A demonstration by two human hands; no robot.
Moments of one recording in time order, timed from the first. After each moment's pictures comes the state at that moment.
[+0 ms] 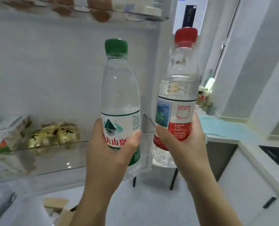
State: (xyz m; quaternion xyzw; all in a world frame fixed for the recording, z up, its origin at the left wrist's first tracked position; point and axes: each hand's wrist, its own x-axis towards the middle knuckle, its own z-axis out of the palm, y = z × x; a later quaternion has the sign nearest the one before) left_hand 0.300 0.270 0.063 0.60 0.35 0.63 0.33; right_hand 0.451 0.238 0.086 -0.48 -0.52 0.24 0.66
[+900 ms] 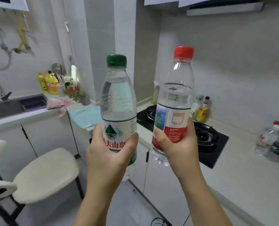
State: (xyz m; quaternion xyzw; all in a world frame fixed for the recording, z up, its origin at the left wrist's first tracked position) left_hand 0.649 0.240 0.035 0.72 0.11 0.43 0.54; right_hand 0.731 0.105 0.043 -0.66 -0.23 -0.09 0.71
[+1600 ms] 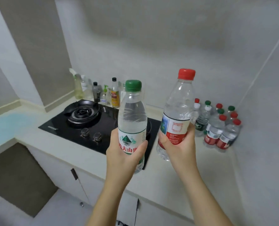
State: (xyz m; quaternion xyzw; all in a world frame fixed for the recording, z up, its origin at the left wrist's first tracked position) left_hand 0.962 0.000 -0.036 0.73 -0.02 0.20 0.66; right_hand 0.986 -0.155 -0.032 -0.73 0.00 -0.22 0.65
